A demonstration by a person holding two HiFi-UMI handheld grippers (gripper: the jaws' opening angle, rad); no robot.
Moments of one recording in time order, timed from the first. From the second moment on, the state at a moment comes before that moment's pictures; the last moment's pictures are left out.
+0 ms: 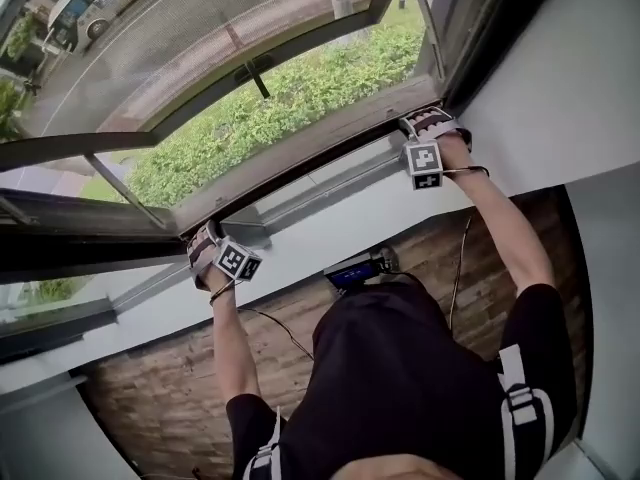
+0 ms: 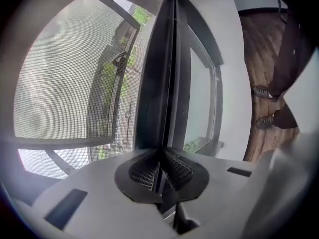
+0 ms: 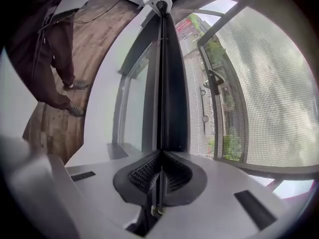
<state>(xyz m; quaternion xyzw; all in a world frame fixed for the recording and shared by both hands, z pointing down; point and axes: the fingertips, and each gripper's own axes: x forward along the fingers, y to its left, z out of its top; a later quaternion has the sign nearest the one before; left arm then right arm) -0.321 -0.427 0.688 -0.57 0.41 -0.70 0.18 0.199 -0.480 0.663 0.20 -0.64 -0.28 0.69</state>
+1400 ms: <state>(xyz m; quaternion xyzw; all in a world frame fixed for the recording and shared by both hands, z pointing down) -0.236 -0.344 0.654 -0.75 0.55 -0.36 -0.08 0.116 -0.403 0.661 0.35 -0.80 -0.13 0.47</state>
